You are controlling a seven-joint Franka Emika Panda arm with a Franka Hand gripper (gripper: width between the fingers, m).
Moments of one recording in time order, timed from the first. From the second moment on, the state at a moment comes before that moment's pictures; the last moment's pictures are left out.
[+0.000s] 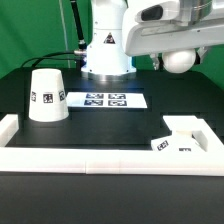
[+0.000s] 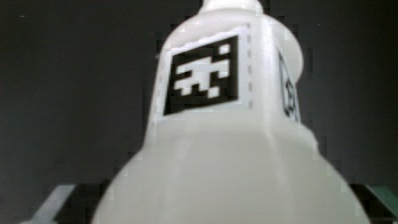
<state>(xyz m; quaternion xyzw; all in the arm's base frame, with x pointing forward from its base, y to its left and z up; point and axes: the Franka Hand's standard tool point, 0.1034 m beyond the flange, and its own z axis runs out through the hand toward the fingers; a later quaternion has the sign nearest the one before) 0.520 0.106 0.130 -0.98 -0.04 0.20 0.07</state>
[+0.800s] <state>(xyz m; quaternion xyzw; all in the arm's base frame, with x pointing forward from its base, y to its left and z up) 0.575 0.089 0.165 -1.00 -0.03 -0.07 0.06</state>
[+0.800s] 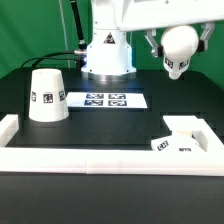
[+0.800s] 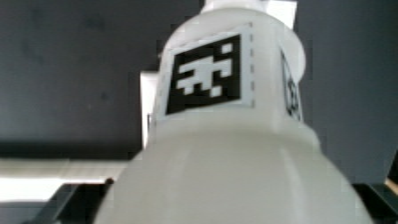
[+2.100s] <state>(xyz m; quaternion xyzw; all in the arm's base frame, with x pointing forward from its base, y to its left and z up) 0.615 0.087 0.157 -0.96 -0.10 -0.26 0.02</state>
